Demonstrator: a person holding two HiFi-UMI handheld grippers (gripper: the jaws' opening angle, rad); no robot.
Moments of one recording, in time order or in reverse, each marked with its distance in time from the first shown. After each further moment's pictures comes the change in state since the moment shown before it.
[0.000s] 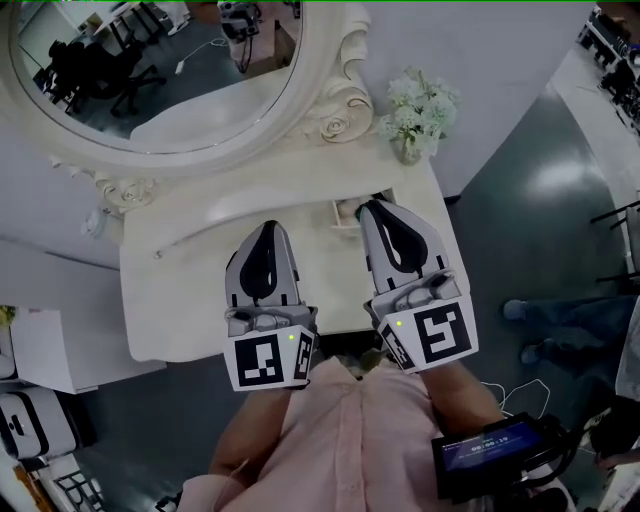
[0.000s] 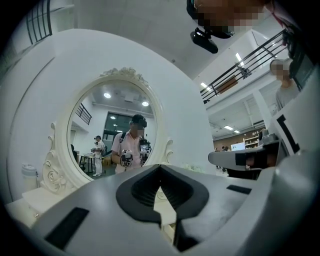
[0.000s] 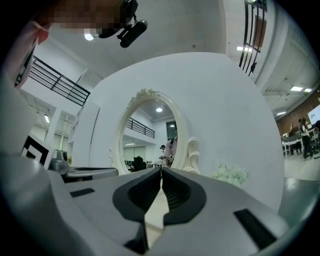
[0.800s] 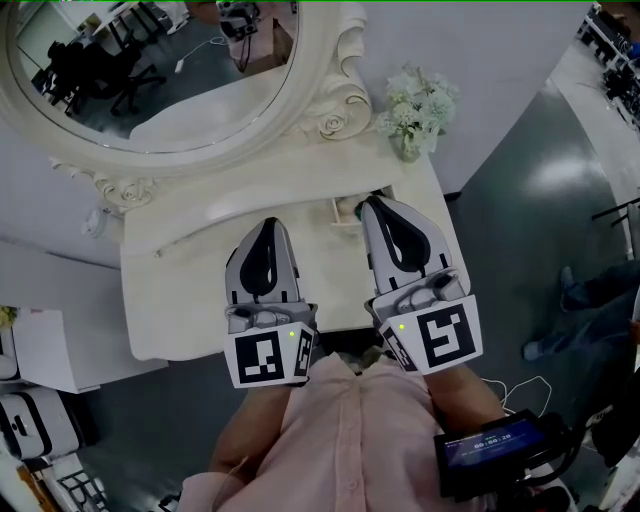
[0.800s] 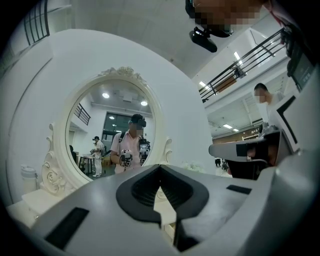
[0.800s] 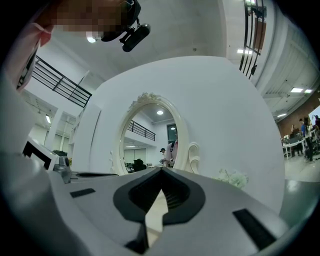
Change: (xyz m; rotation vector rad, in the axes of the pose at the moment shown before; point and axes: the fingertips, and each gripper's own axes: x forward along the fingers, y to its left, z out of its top) left arm 0.000 -0.002 -0.002 0.014 0.001 -0.011; right arm -0.004 0.003 0.012 -0.015 -0.034 0.002
